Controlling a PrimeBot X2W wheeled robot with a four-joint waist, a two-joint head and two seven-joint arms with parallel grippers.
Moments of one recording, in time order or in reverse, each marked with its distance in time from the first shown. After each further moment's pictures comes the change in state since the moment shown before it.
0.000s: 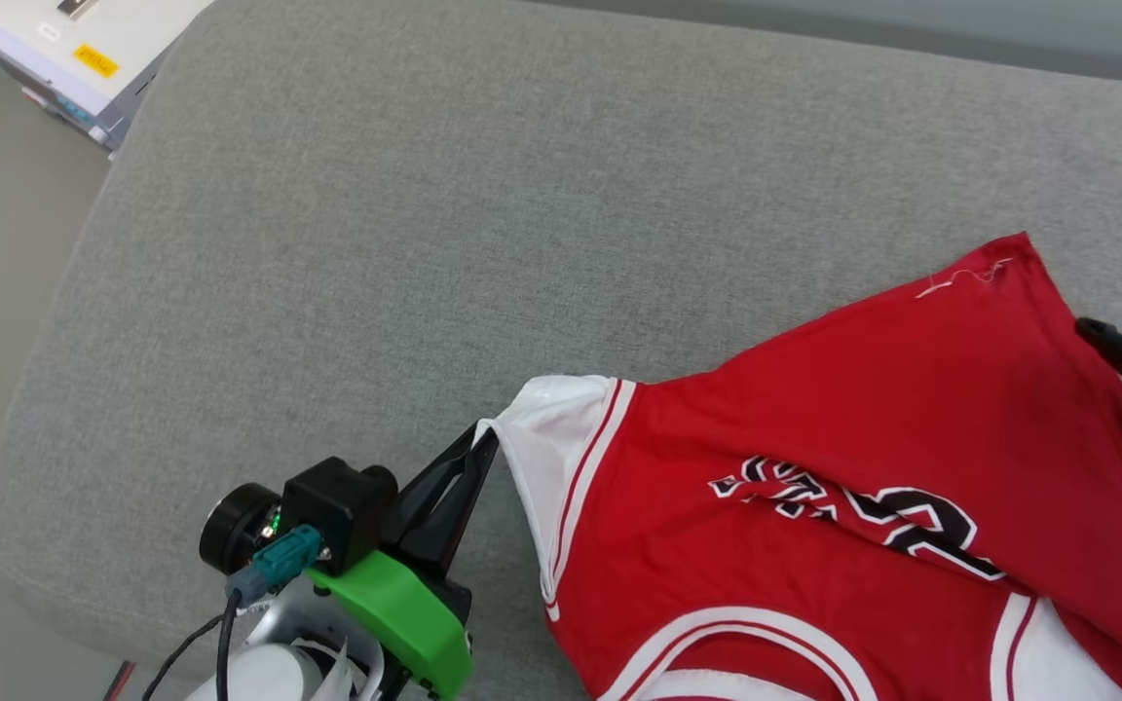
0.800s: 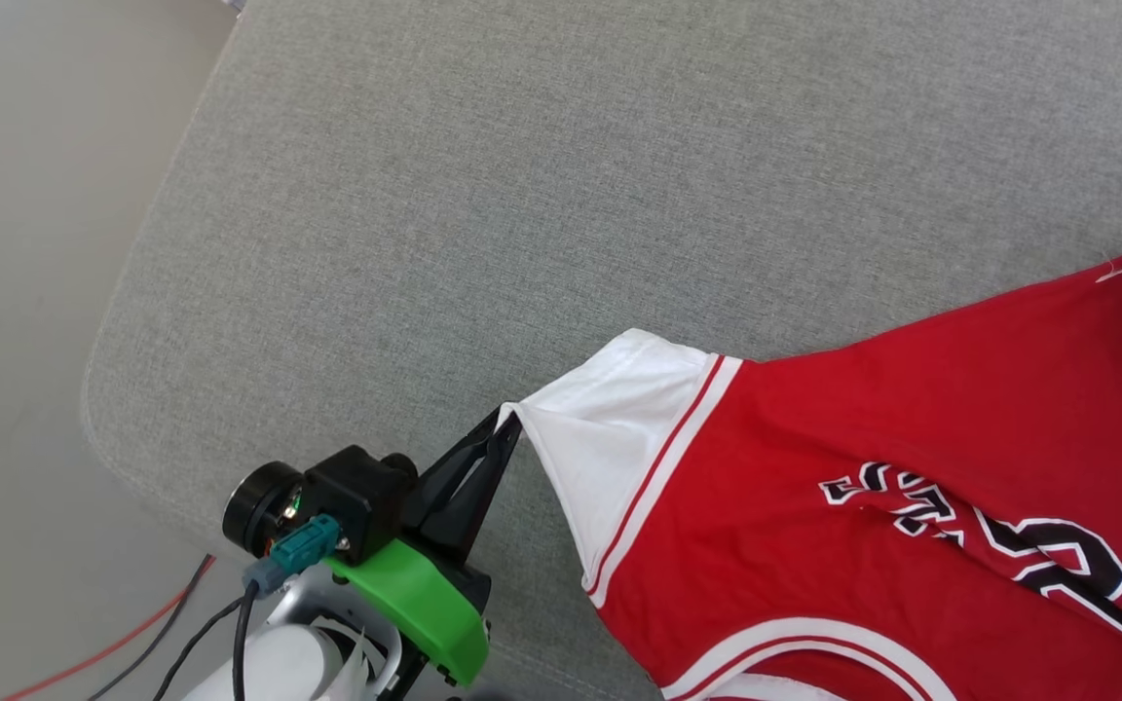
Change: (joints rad) left arm -0.046 -0.035 -0.022 0.042 0.010 -0.034 -0.042; right arm -0.212 -0.109 0.120 0.312 -0.086 0.000 -0.031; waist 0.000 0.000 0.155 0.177
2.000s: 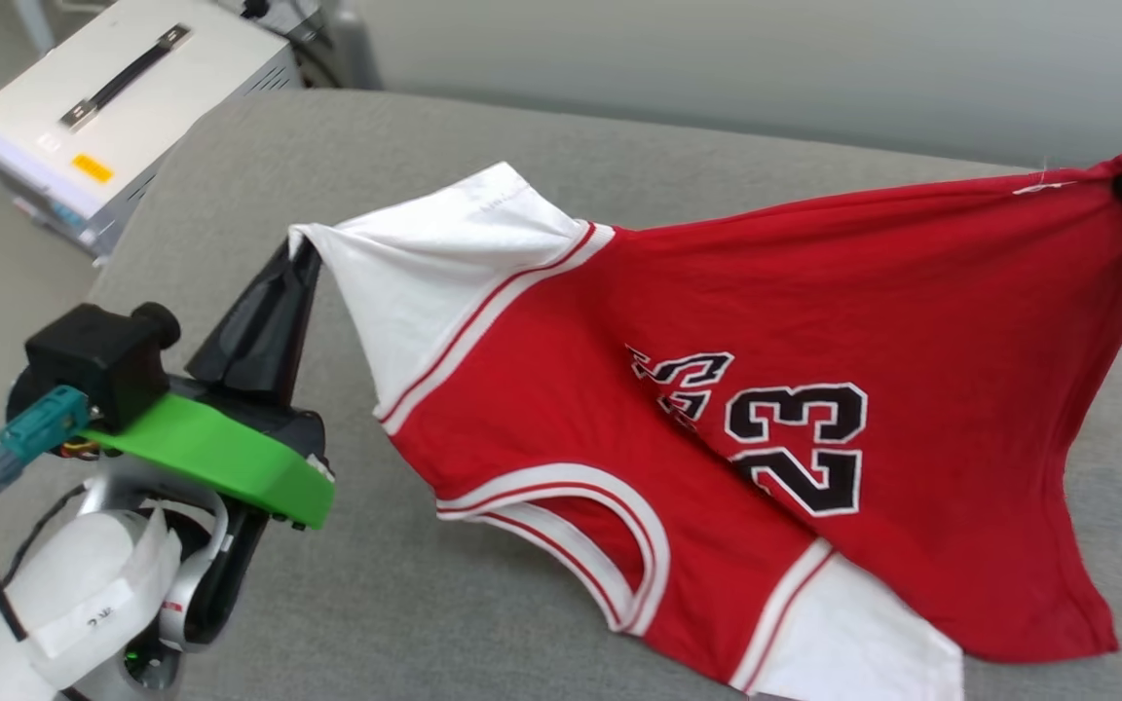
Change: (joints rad) left arm -0.075 0.109 0.249 -0.060 -0.129 0.071 0.001; right arm 0.100 -0.017 0.072 -0.203 0.139 0.000 -0.478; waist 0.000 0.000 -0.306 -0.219
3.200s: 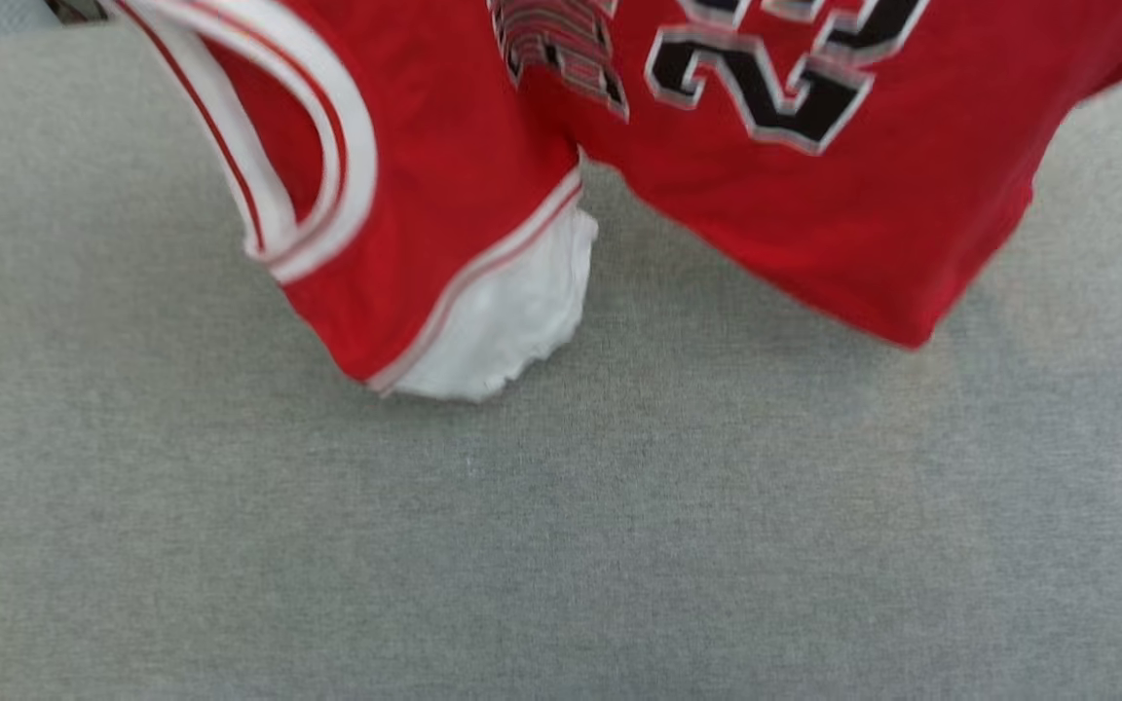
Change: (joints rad) left arm -0.814 0.091 0.171 0.107 0.058 -0.103 0.053; right arm -0.309 0.022 -0.182 -0.244 -0.064 0.000 -0.099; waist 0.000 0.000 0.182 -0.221
